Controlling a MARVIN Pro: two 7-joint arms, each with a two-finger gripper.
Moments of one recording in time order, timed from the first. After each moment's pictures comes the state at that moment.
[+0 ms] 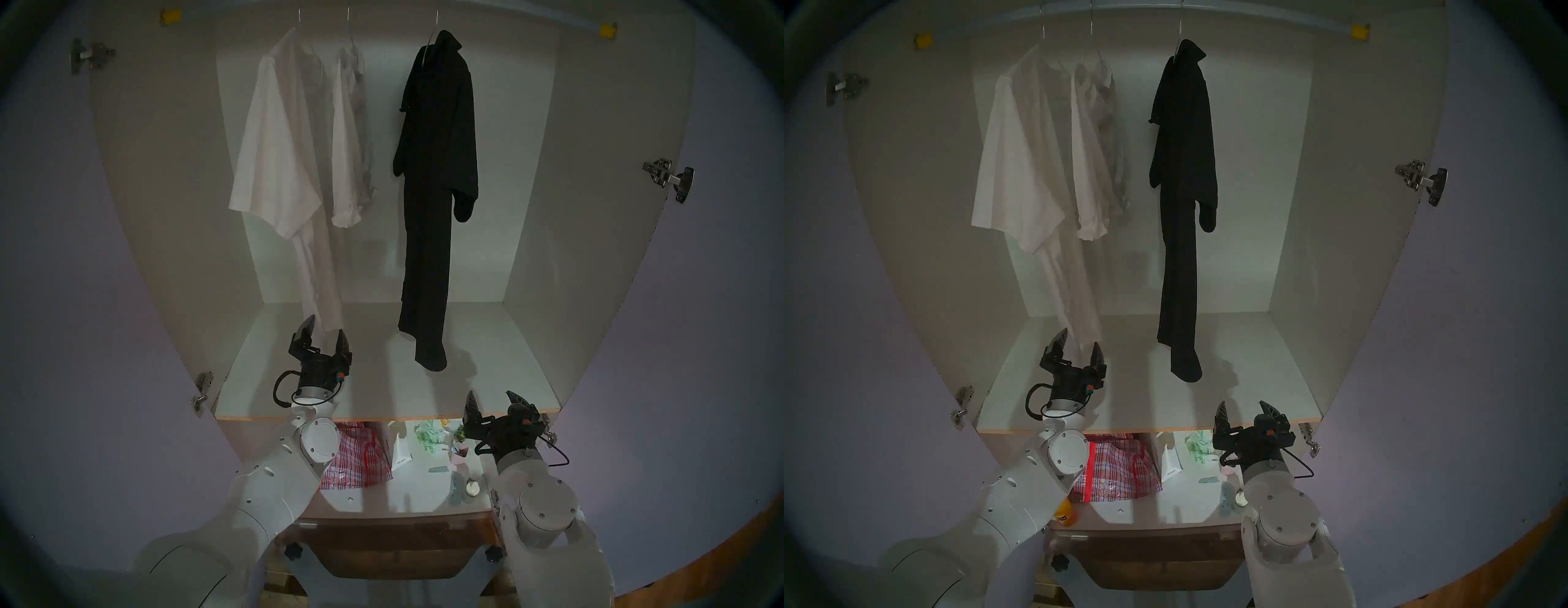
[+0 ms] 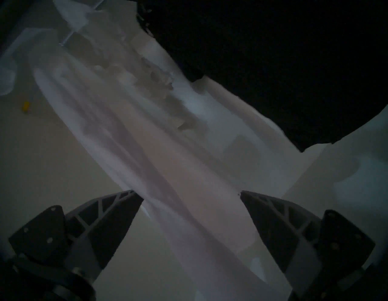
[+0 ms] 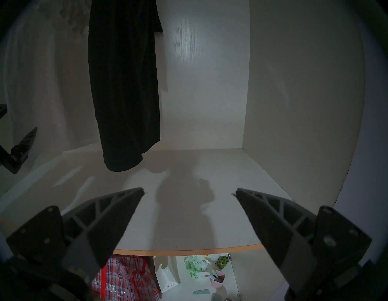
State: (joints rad) left arm 1.27 -1.41 -1.17 -1.02 0.66 -0.25 0.55; right arm -1.92 -1.57 1.54 -1.78 0.00 -0.01 -0.01
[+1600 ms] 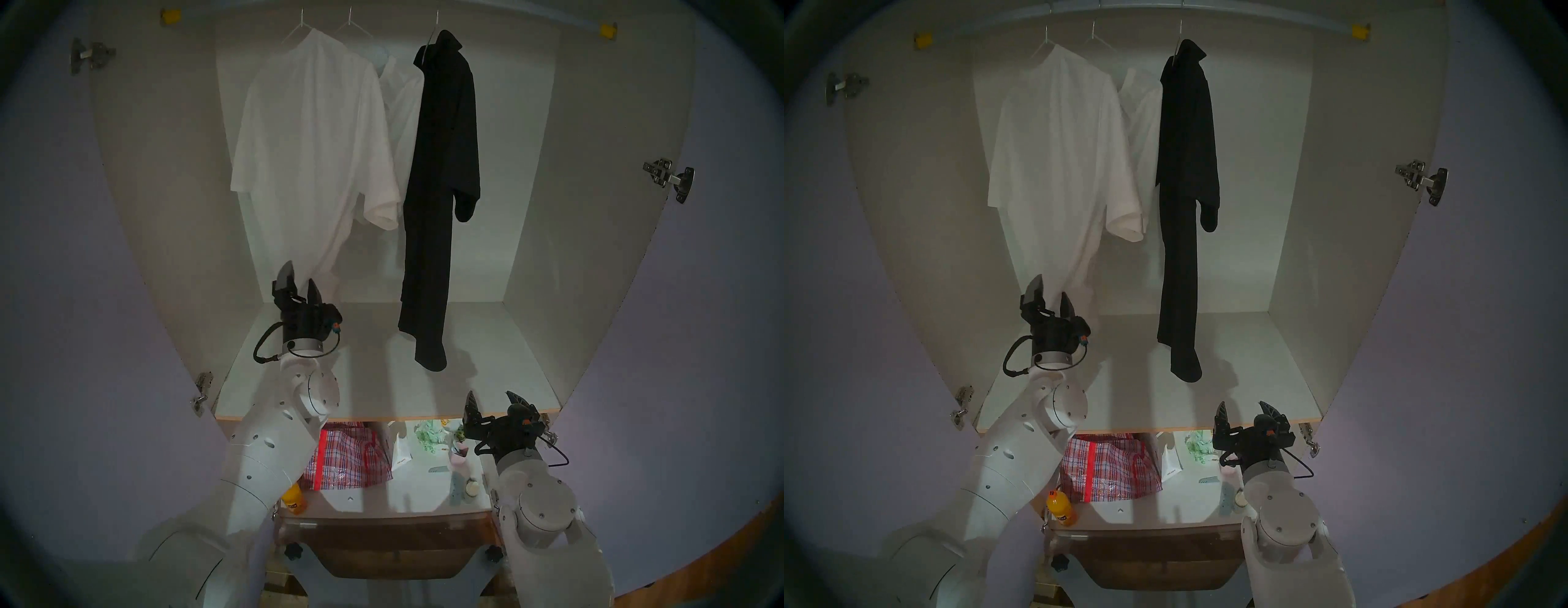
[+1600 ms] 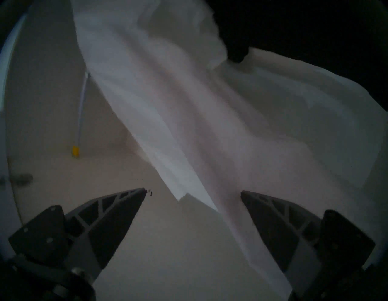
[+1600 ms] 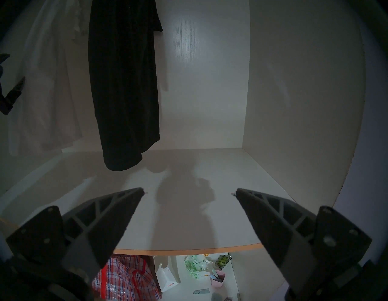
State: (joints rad) left arm 1.25 -1.45 -1.32 -1.30 0.81 0.16 0.63; right arm -1.92 -1.58 1.54 -1.78 0.00 -0.01 -0.01
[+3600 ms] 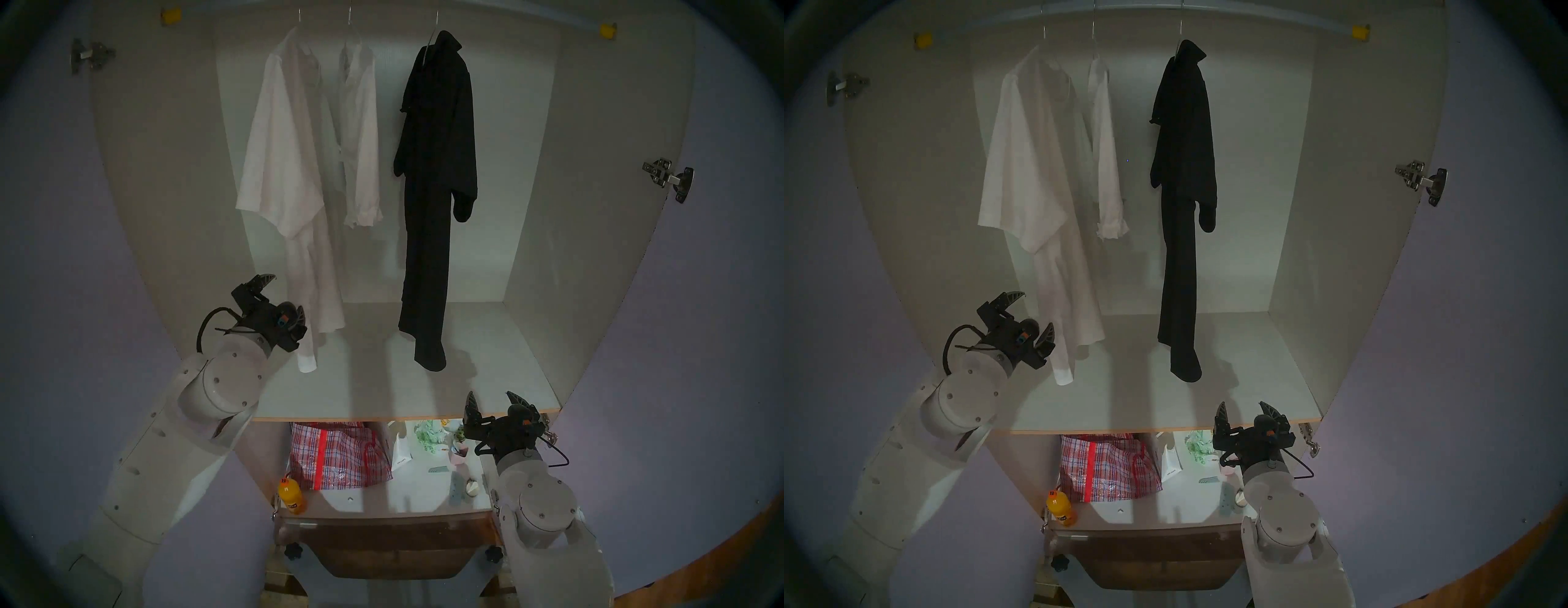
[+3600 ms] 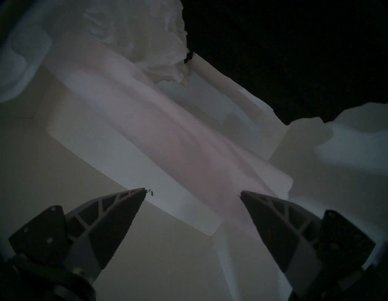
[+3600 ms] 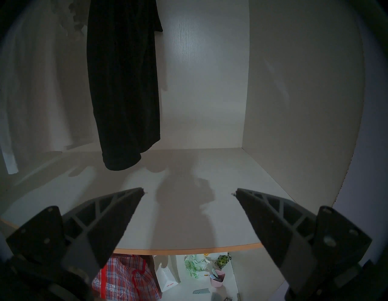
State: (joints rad) left arm 1.56 -0.96 -1.39 -1.92 0.42 0.33 -0.09; right arm -1.92 -1.58 1.54 -1.78 0.00 -0.01 -0.01
